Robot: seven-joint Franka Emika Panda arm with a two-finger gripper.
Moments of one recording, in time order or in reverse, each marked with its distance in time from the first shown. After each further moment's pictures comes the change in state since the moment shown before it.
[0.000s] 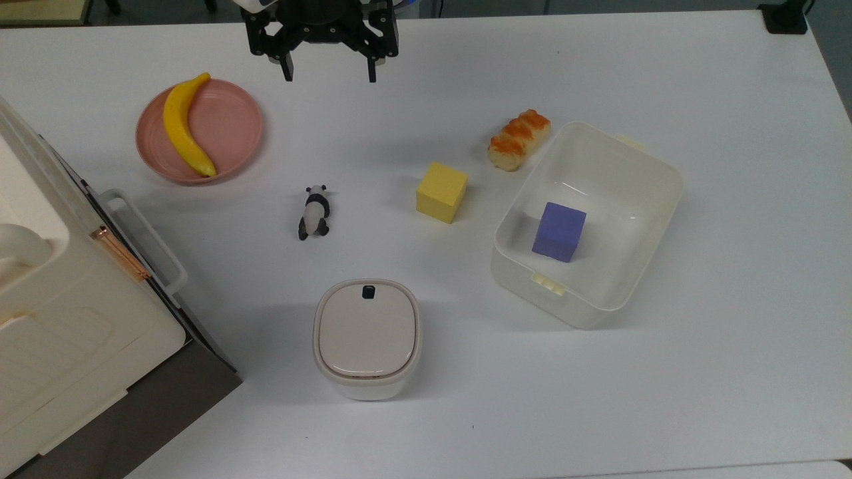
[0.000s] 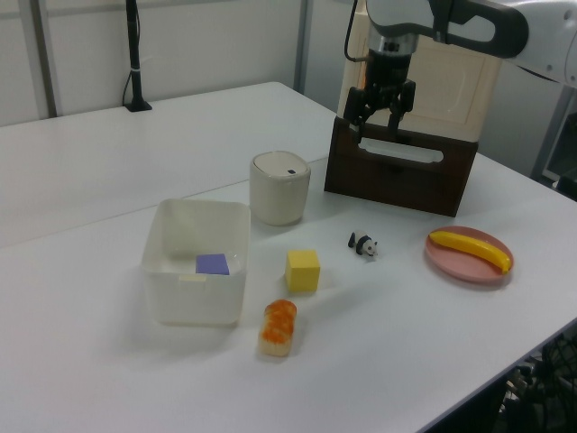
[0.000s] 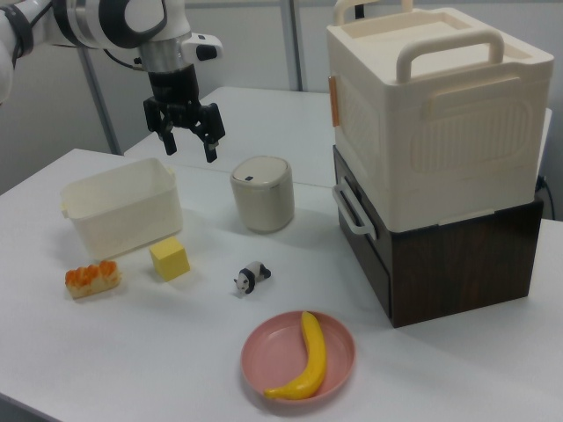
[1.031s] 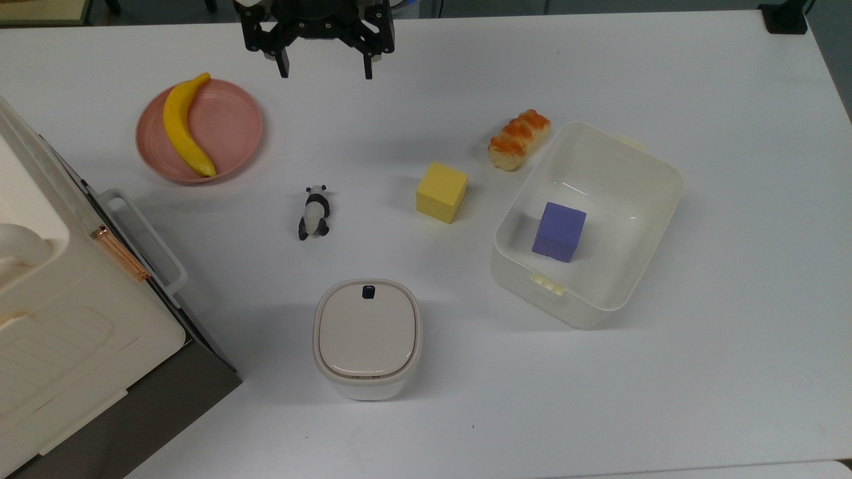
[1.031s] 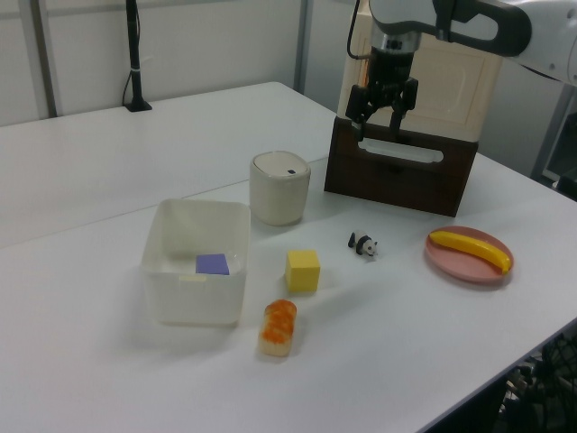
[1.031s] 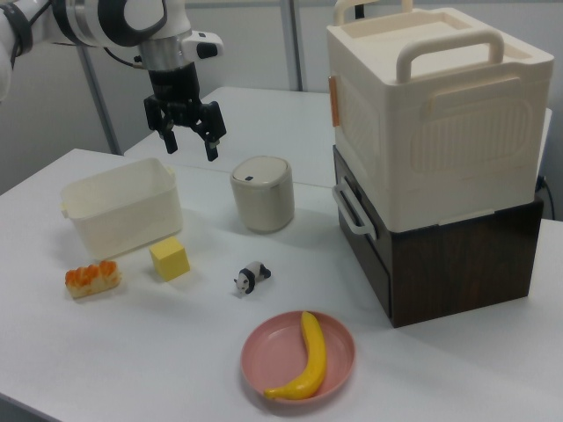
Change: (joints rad) arm -0.005 -0.007 -0.003 0.000 0.000 -0.001 -0.004
